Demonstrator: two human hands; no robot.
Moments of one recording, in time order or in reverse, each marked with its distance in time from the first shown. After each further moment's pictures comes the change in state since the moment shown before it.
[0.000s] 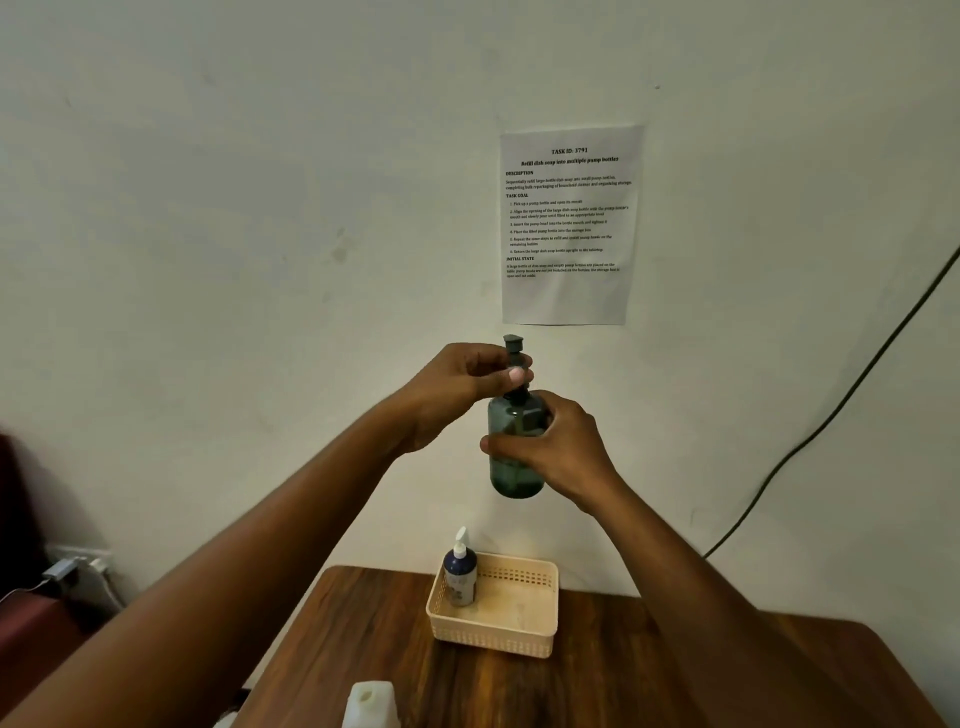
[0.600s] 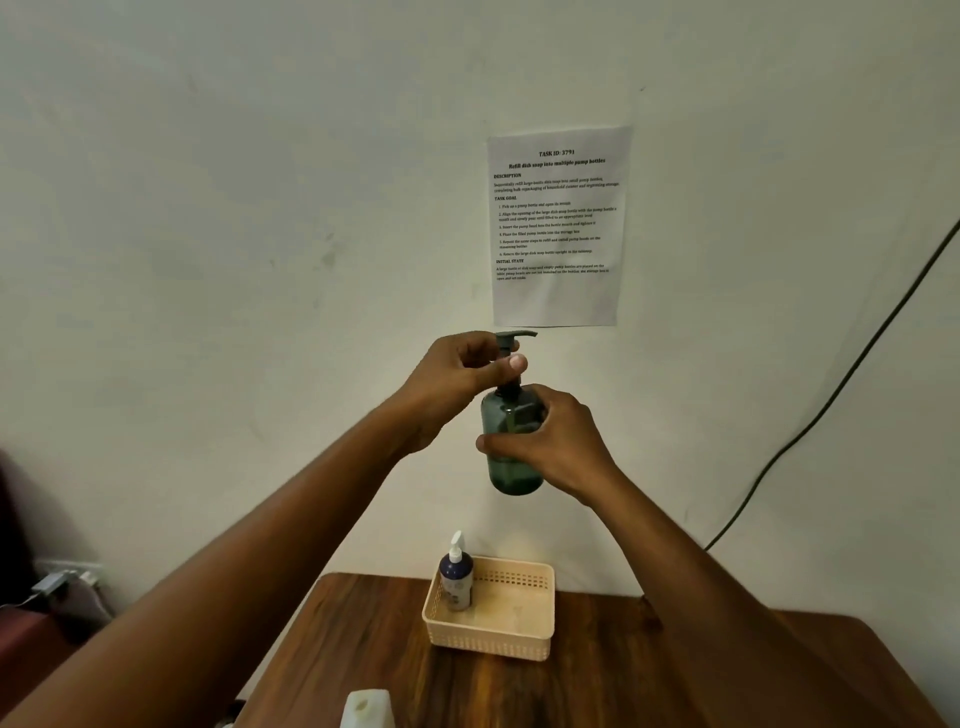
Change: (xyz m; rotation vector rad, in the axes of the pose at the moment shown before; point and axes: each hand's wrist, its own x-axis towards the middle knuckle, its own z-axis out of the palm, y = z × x) left_hand 0.005 0.012 0.009 -0.025 0.101 0.031; right_hand 0.007 -0.005 -0.009 -0.069 -0.011 -0.019
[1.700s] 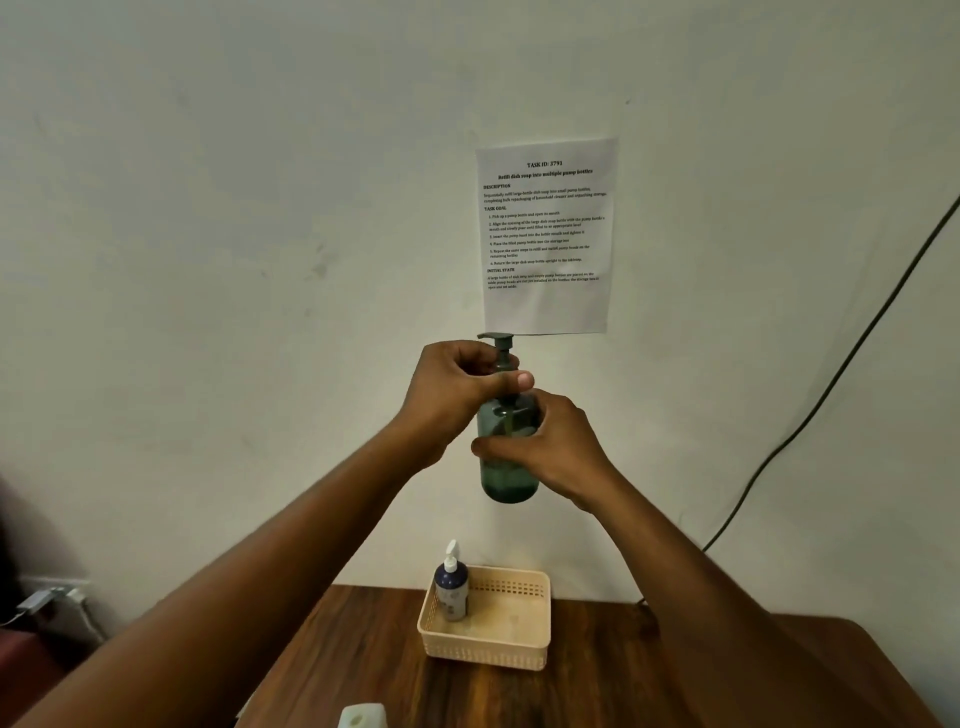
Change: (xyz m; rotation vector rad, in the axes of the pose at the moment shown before) left_hand -0.003 0.005 0.018 -0.033 0.197 0.066; right_hand -0.001 -0.004 -0.008 0.033 -0.022 0.005
